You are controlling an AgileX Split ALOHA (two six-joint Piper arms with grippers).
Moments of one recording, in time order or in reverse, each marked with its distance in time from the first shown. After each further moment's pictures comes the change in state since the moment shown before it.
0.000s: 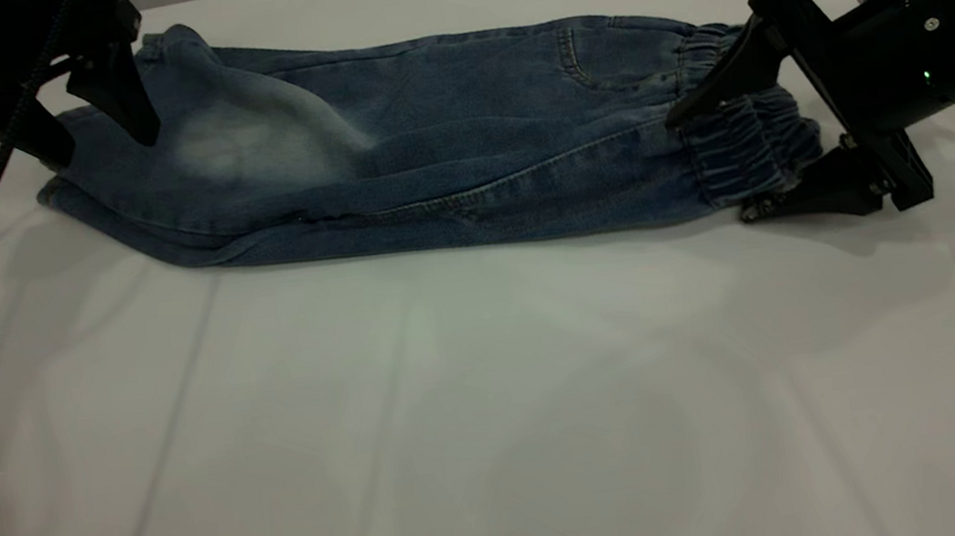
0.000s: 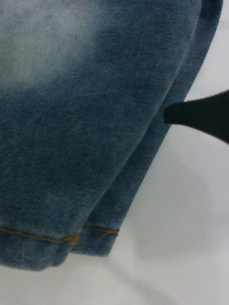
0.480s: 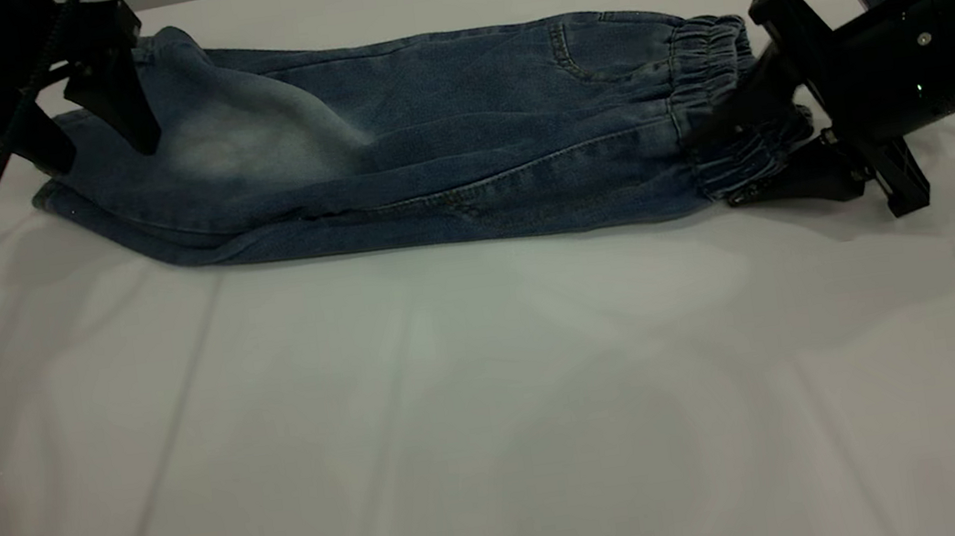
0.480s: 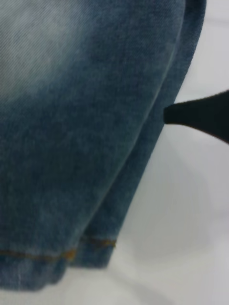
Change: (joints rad) left arm -0.008 0.000 0.000 0.000 0.032 0.033; right arm 0.000 0.032 -0.005 0.064 -0.044 -0.058
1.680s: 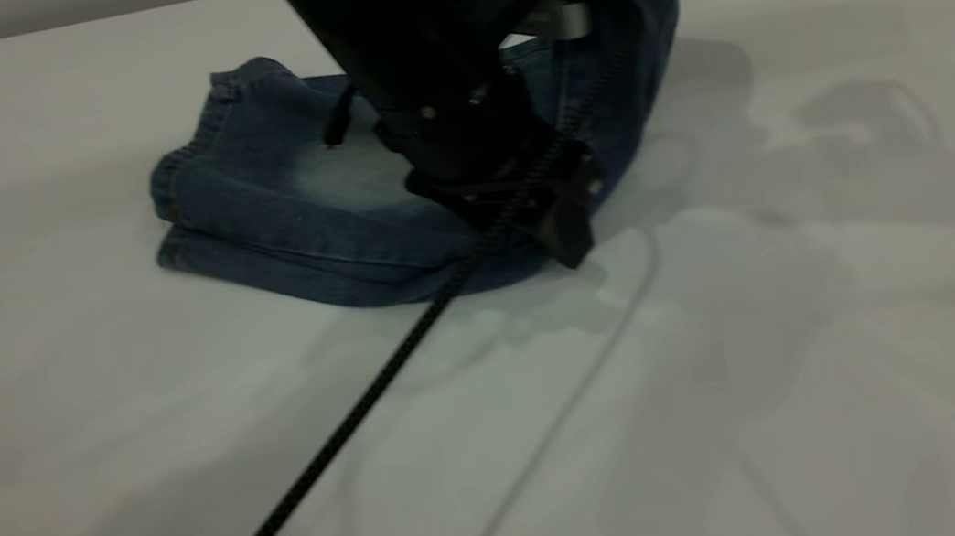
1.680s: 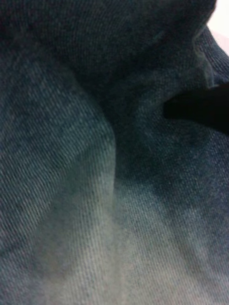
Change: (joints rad) left arm -0.560 0.154 -0.011 -0.205 -0.195 0.299; right arm -0.023 -0.360 -0.003 -0.155 0.285 -0.234
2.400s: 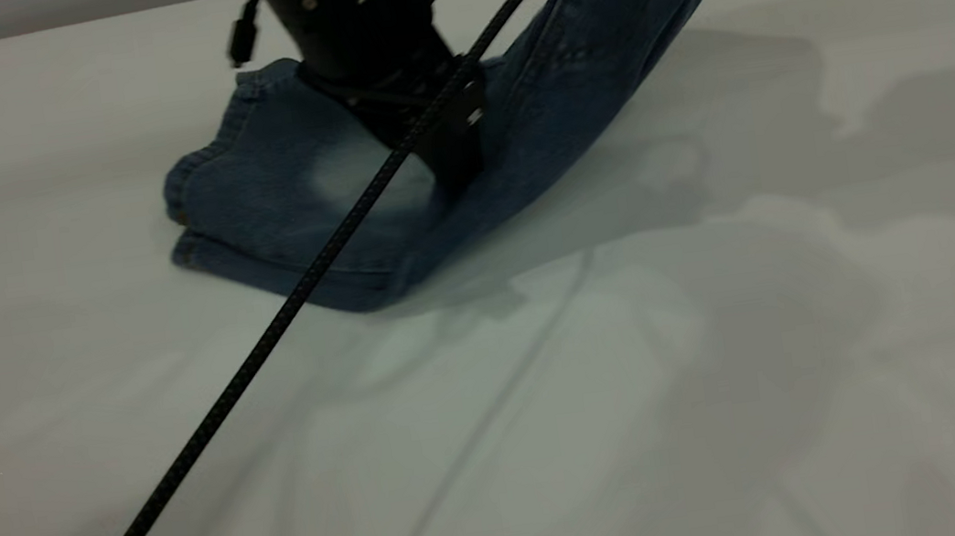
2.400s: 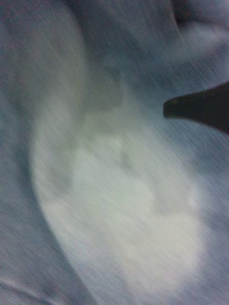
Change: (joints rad) left arm 0.065 -0.136 0.003 0.293 0.115 -0.046; right arm -0.113 -0.143 0.004 -0.111 0.023 -0.024
